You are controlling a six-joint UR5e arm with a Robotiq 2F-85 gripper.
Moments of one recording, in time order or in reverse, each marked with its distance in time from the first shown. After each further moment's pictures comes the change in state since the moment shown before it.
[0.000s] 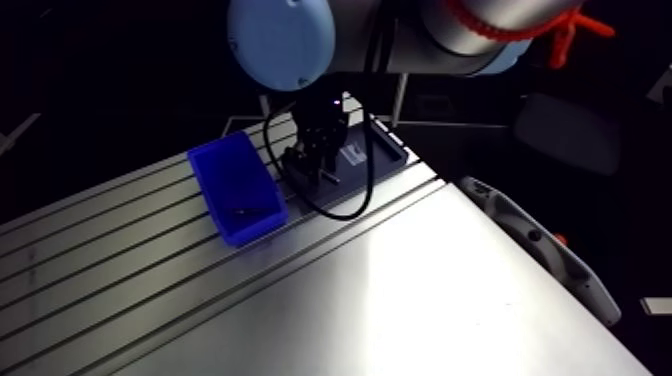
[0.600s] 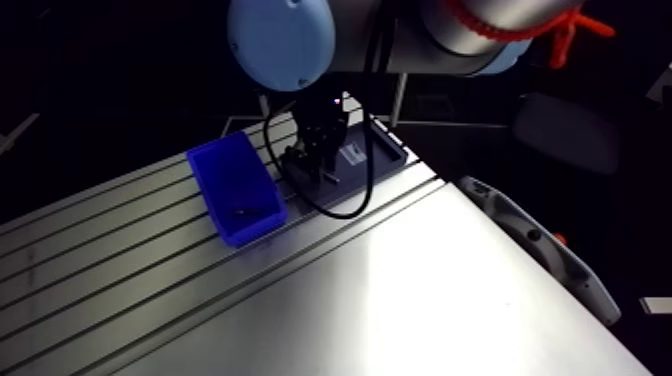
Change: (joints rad) arm -0.002 0.001 0.000 -0.012 0.000 0.000
